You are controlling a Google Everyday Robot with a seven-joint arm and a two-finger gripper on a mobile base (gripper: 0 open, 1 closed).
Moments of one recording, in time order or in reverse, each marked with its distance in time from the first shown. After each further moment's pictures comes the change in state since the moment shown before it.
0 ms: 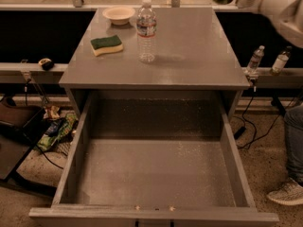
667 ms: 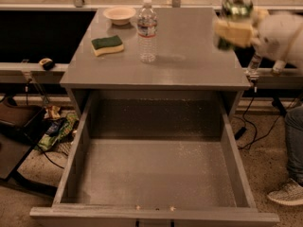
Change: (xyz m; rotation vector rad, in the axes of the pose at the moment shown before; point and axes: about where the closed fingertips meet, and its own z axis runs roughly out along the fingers) arm 0.019 0.105 -0.117 -0.204 0.088 0.070
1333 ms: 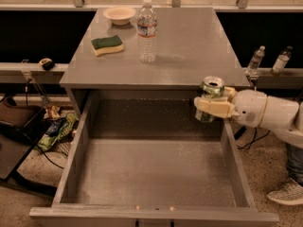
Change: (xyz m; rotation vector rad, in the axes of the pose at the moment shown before) arm 0.177 0.099 -0.032 -0.282 0.129 0.275
